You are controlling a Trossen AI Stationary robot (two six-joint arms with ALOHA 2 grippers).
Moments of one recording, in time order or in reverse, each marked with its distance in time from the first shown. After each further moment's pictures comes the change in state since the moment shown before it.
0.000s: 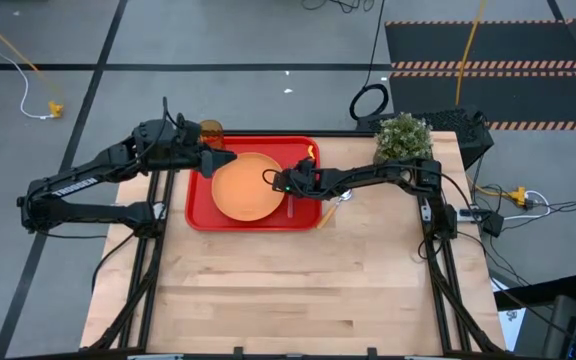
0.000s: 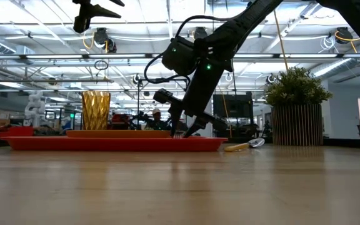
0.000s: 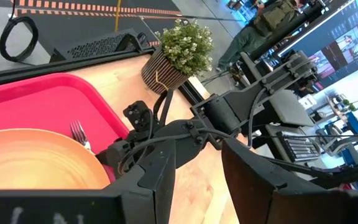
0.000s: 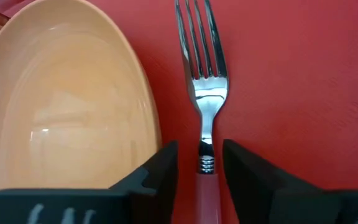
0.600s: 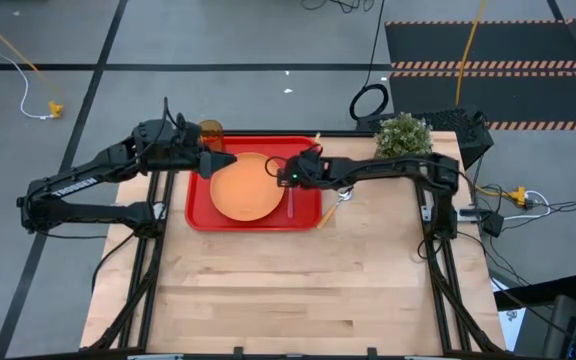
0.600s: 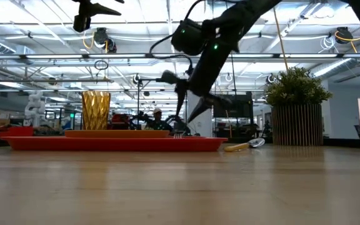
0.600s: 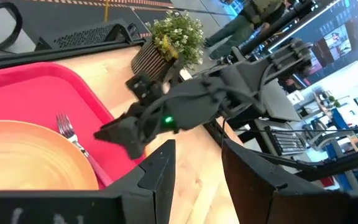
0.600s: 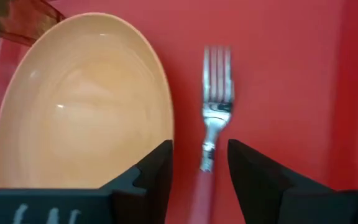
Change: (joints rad) left arm 0.000 -0.003 0.000 0.001 0.050 -0.031; right arm -0.034 -0.130 0.000 -0.093 -0.053 -0.223
